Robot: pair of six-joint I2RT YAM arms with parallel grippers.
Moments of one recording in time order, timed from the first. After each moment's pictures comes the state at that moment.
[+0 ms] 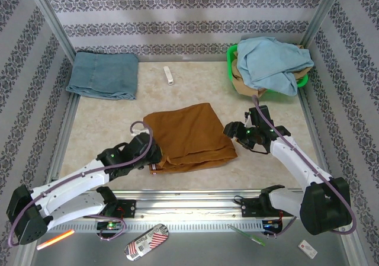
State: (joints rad) left arm -0.80 0.92 0.59 -0.57 -0.14 -0.94; right arm 0.23 1.15 0.71 -0.56 -0.38 0.75
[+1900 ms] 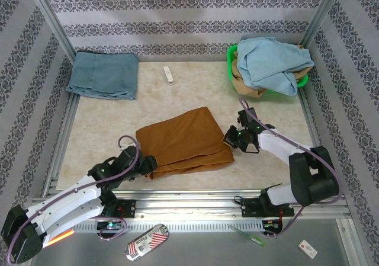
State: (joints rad) left arm -0.72 0.71 0.39 -0.58 -0.08 -0.99; right arm 0.27 1.38 0.69 -0.41 -0.36 0.81
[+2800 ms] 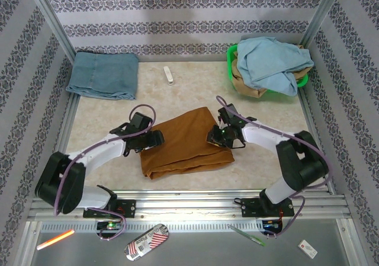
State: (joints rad) left arm -0.43 1.38 0.70 -0.40 0.07 -0.77; right arm 0.45 1.59 0.83 -0.40 -0.36 0.78
